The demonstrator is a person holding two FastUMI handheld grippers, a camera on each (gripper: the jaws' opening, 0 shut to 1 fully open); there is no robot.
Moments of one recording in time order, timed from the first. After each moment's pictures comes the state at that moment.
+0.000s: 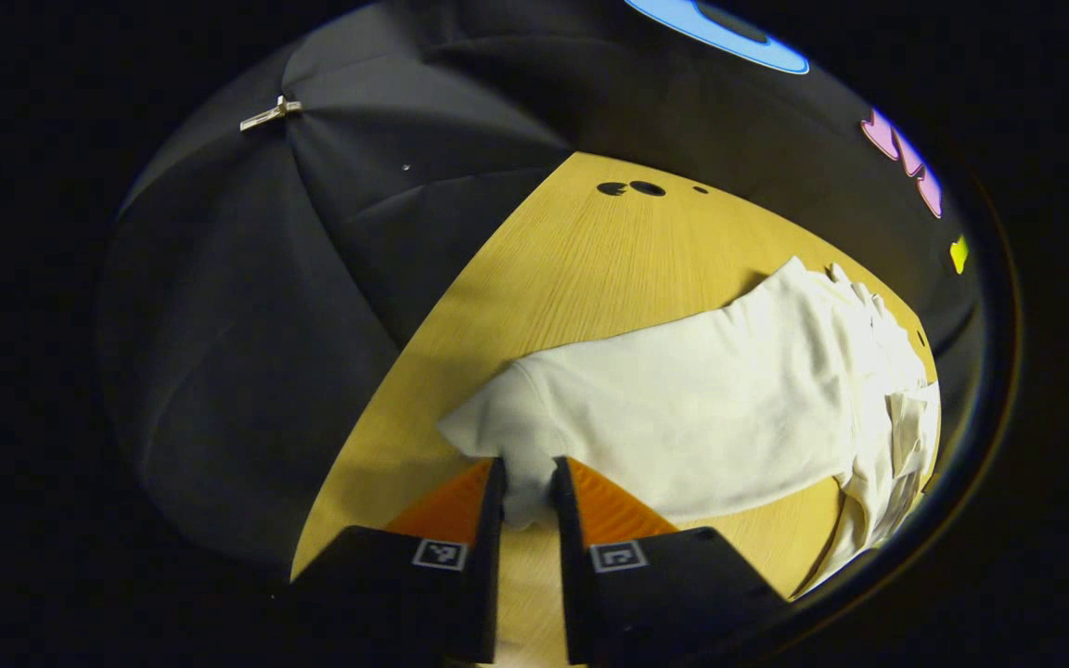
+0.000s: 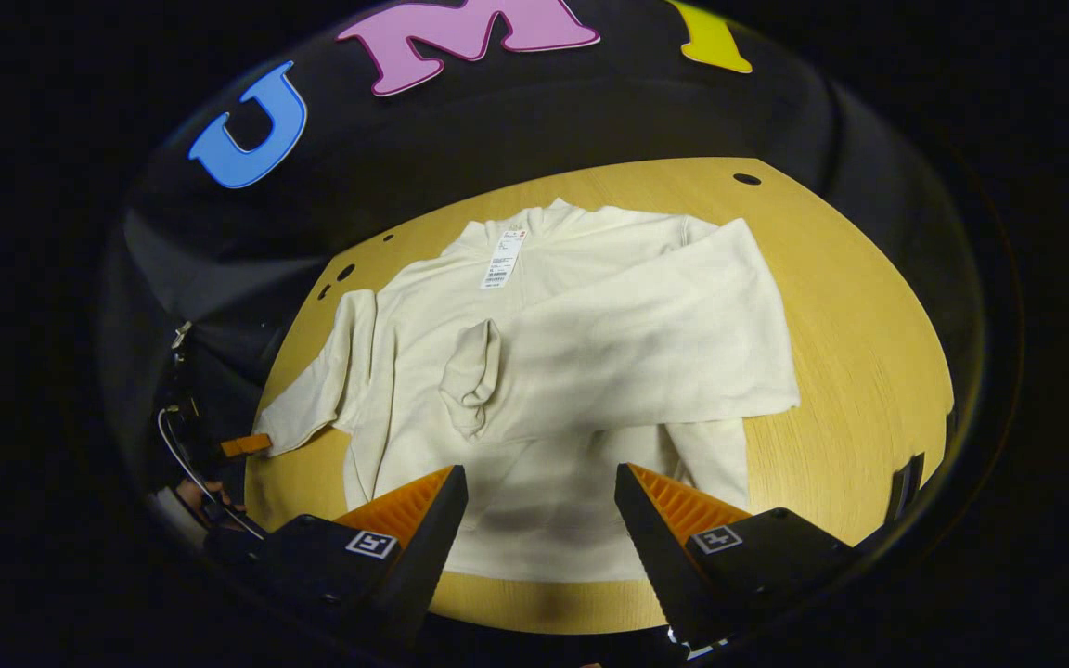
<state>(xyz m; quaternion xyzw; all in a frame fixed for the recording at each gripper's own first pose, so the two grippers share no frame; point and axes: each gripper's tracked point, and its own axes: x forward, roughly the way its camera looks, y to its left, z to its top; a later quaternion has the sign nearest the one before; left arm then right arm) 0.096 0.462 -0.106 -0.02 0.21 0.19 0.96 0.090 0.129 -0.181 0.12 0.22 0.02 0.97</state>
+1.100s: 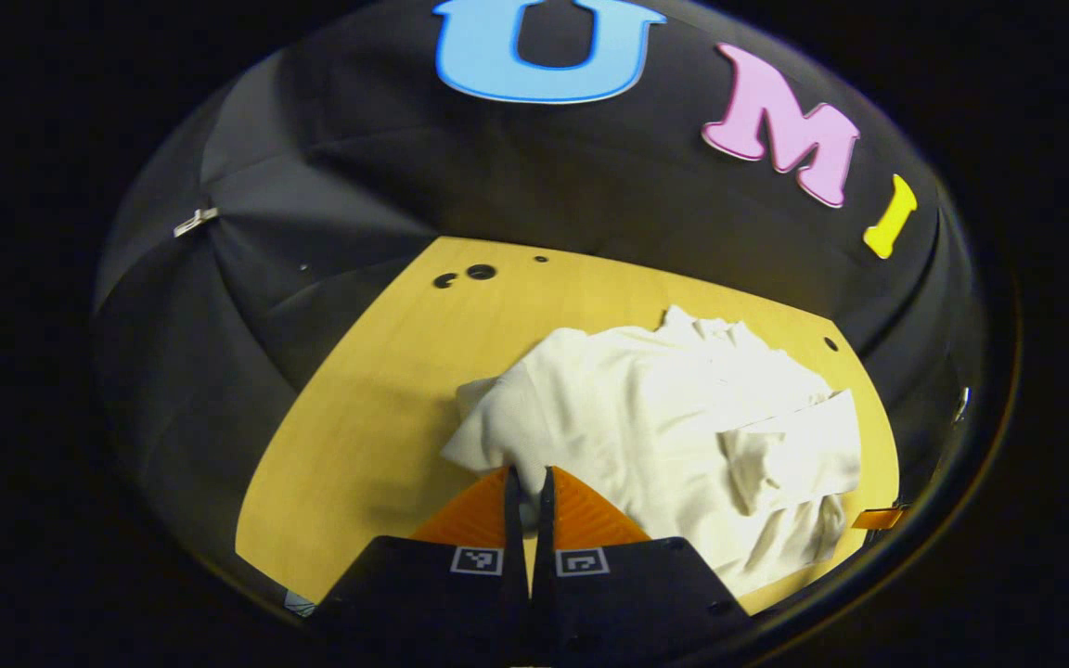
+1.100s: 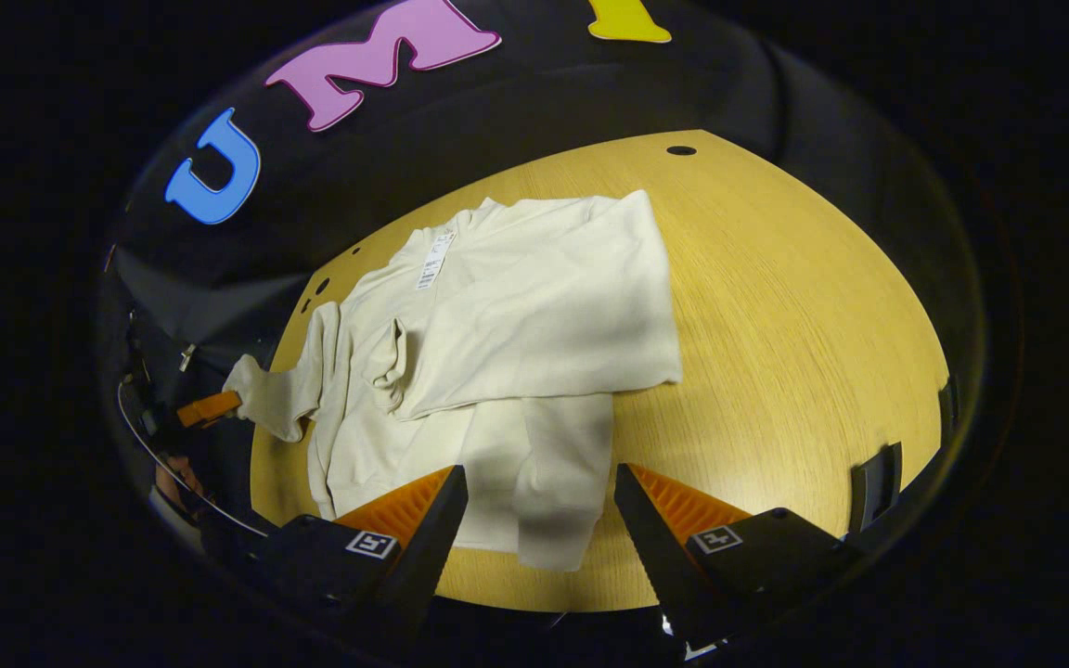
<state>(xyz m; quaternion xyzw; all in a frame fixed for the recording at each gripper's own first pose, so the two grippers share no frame) 0.099 0.226 -0.029 0.04 0.13 0.08 0.99 0.057 0.031 -0.201 0.16 0.24 0.02 0.96</state>
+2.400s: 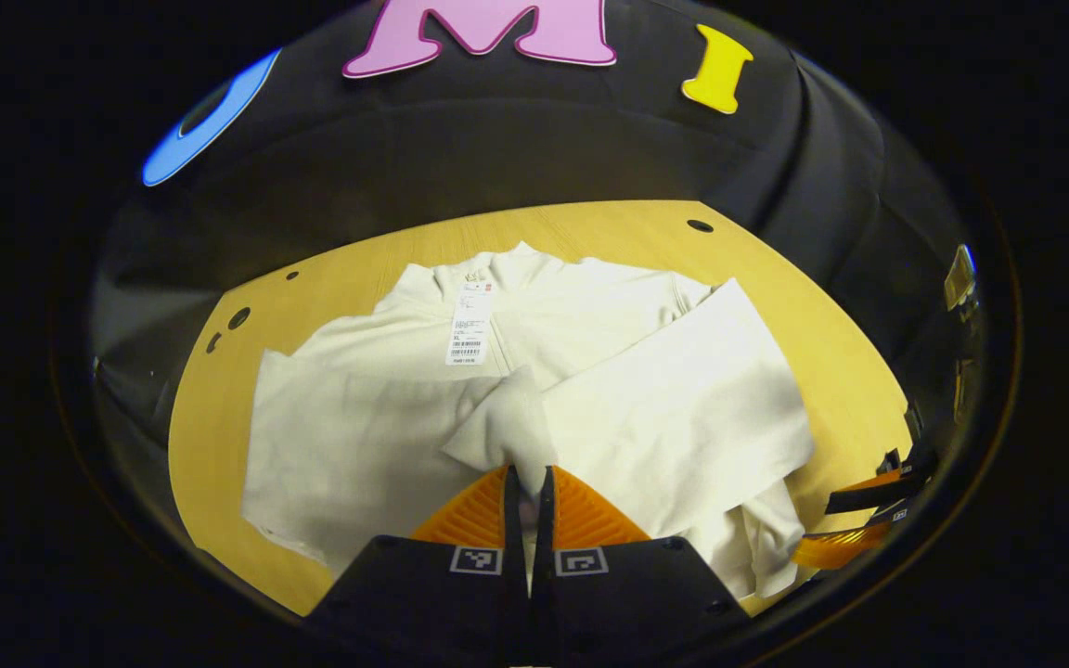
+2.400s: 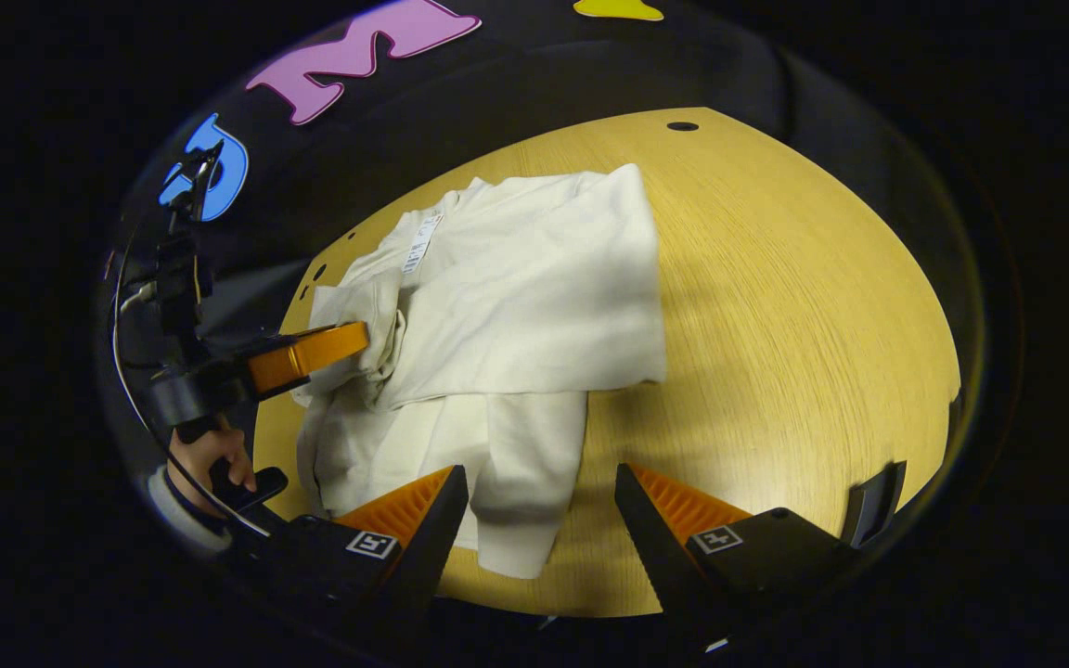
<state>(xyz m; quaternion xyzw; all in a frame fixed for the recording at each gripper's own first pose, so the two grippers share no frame) 0.205 -0.008 -0.140 0.22 0.21 -0.03 0.95 0.068 0.014 -0.218 0.17 0.28 0.05 0.95</state>
